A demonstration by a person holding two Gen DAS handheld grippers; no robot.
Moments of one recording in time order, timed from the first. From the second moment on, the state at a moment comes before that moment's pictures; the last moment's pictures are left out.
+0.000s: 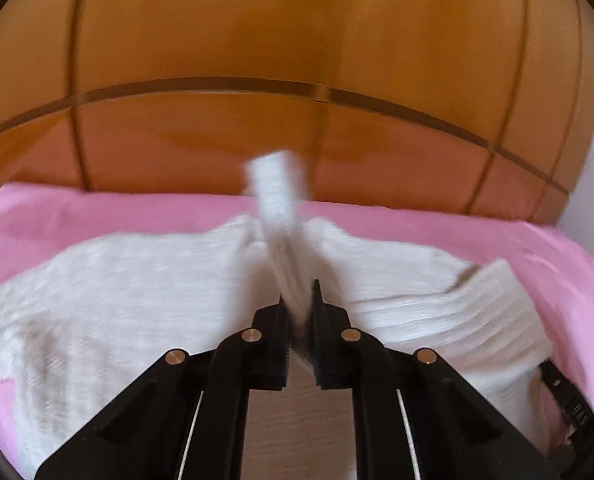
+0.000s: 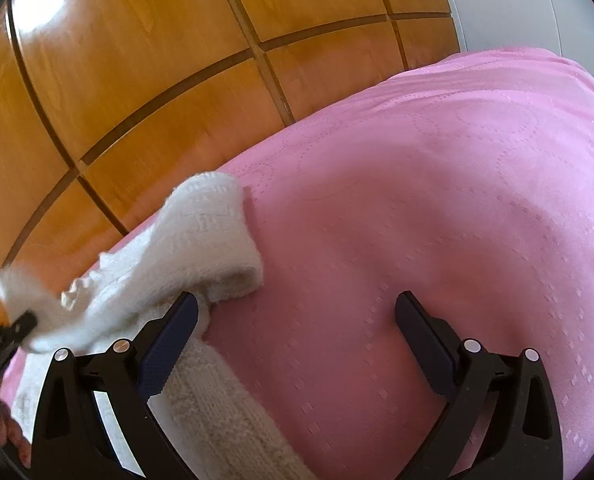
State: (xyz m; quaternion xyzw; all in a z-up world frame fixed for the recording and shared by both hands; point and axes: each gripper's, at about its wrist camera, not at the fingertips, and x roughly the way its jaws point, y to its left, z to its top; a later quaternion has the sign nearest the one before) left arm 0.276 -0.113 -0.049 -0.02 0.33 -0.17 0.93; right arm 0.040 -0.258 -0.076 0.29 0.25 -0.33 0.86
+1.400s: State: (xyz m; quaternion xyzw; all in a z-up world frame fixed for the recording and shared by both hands) left arm 0.285 -0.038 -0.129 -0.22 0.41 -0.19 0.86; right arm 0.035 -0.278 -0.040 0.24 0.27 -0.33 0.87
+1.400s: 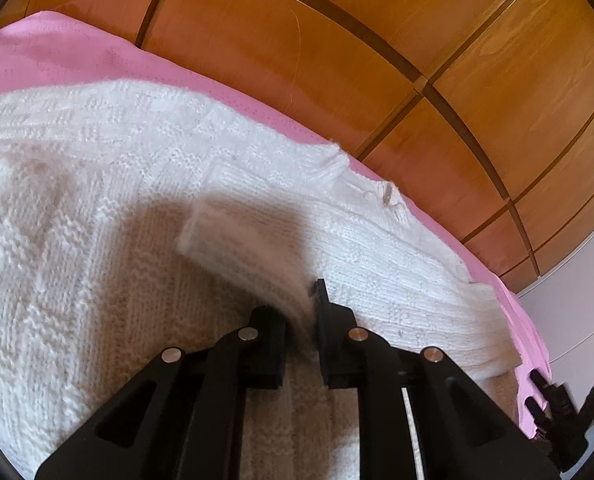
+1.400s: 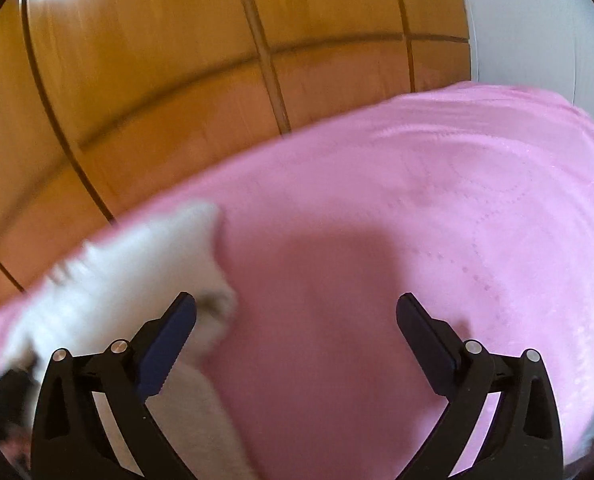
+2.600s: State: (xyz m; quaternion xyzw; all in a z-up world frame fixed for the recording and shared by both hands) left arm 0.239 0.055 -0.089 -0.25 0.35 -0.15 0.89; right arm 0.061 -0.213 -0.077 0.14 0.35 -0.29 0.88
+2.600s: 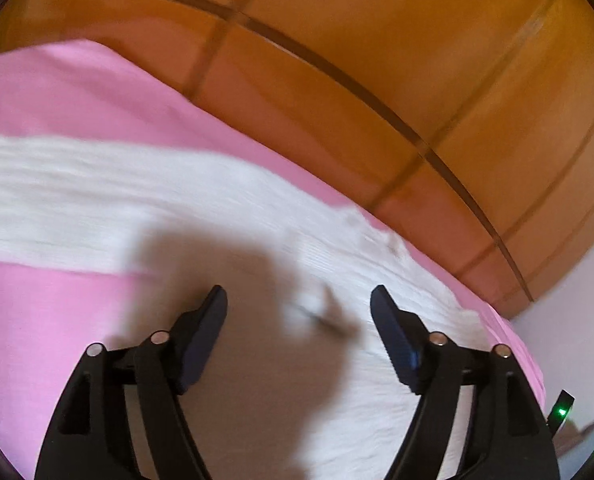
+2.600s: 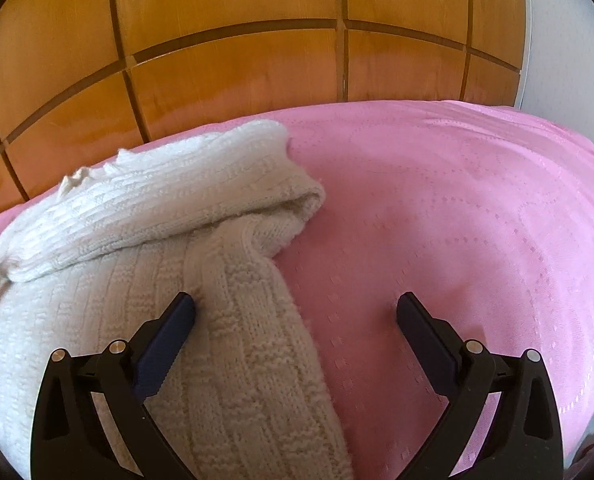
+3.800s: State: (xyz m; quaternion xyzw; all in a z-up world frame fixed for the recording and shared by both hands) left arm 0.211 0.237 -0.009 -0.31 0.20 0.04 0.93; right arm 0.063 -0.214 -0.078 0.13 0.35 -0.29 0.88
